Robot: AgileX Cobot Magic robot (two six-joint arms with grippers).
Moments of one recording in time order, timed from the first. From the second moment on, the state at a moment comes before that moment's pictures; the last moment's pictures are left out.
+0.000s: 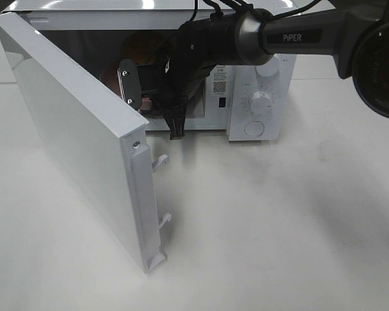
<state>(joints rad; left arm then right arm) -0.03 0.00 -0.50 -0.08 1.04 0.08 0.59 2.37 -1.89 0.05 0.43 -1.30</state>
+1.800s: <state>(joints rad) -0.03 0.00 -0.50 -0.08 1.04 0.08 0.59 1.98 -1.50 0.24 0.57 -1.71</state>
